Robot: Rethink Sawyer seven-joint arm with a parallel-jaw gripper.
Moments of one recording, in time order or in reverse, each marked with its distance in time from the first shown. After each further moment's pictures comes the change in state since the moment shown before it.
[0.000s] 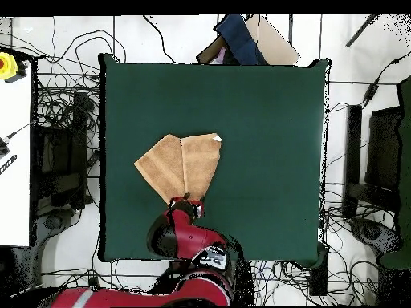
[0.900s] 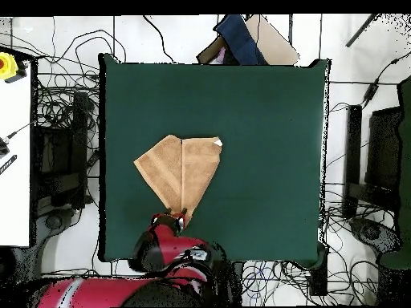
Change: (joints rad) arm 0.104 0.057 0.022 0.038 -0.013 -0.071 0.000
